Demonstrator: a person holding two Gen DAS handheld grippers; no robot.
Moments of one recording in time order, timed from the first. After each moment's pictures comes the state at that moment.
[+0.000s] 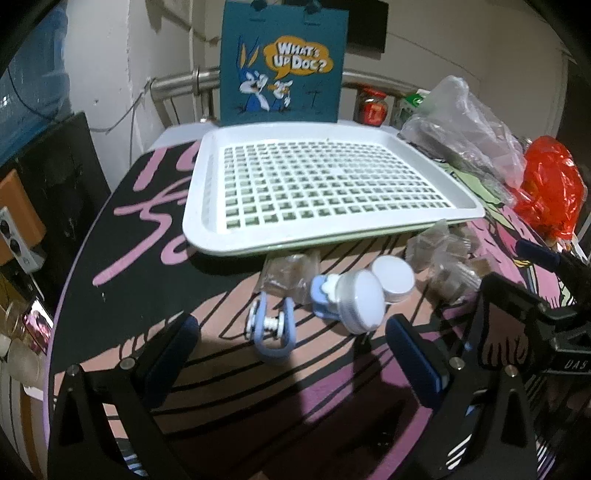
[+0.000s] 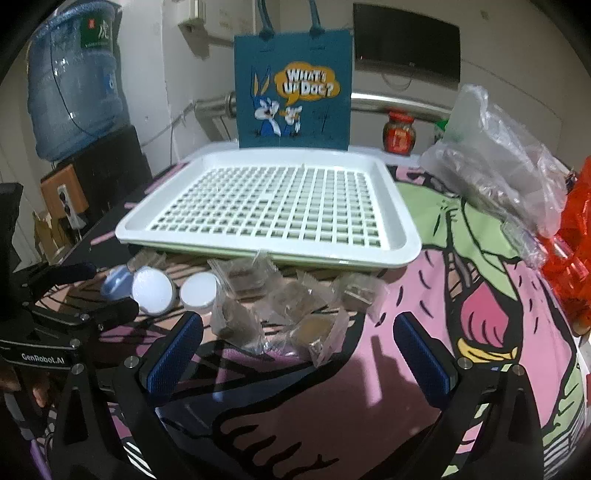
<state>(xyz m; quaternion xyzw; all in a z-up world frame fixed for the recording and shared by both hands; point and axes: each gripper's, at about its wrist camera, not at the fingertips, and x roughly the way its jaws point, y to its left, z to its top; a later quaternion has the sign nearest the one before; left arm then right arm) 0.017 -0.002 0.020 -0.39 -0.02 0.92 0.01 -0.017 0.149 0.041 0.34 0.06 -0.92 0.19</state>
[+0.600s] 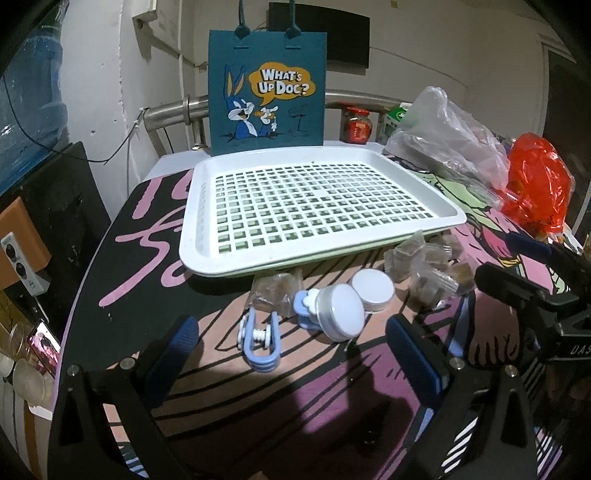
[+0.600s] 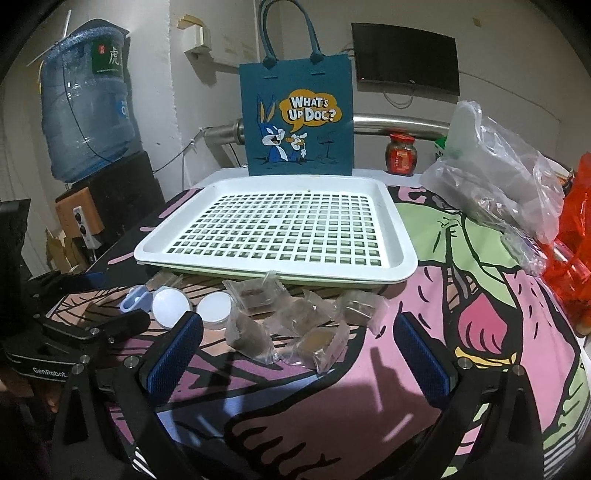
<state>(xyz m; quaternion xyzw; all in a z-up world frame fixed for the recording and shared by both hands) 0.029 0.008 0.031 -0.35 0.00 0.94 0.02 -0.008 0.160 0.050 0.30 0.03 -0.93 0.22</state>
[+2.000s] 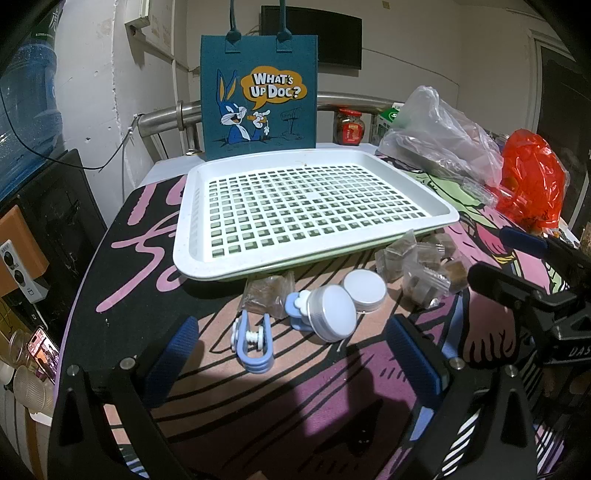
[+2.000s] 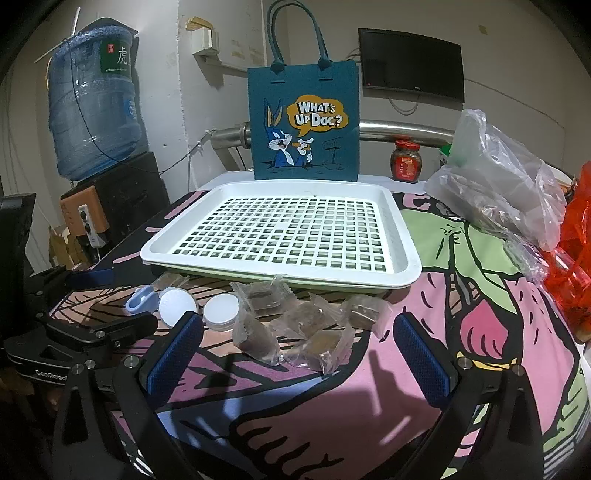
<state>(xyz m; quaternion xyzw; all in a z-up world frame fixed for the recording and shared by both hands) 0.031 0.012 0.033 -0.35 0.00 0.94 0.00 -0.003 0.155 0.053 0.29 0.04 -0.93 0.22</state>
